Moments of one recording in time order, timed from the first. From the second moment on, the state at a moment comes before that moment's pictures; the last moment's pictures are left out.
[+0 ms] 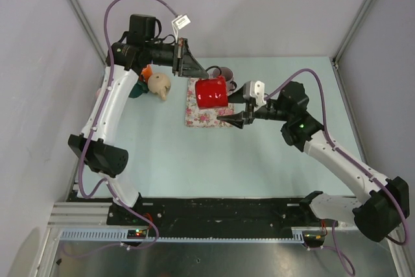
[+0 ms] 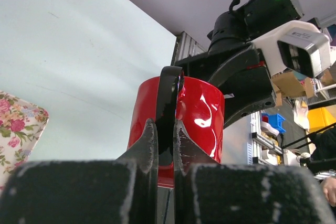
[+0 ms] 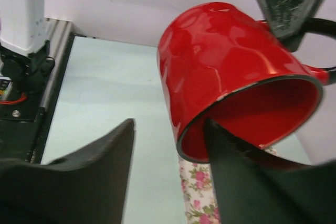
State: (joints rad) left arm -0.30 1.75 2.10 -0.94 1.17 -0.14; right arm 0.57 1.17 1.00 0.24 -0.88 -0.26
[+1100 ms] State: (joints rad) left arm -0.16 1.74 2.03 -0.88 0.21 0.12; right arm 0.66 1.90 1.81 -0.60 0.00 0.48
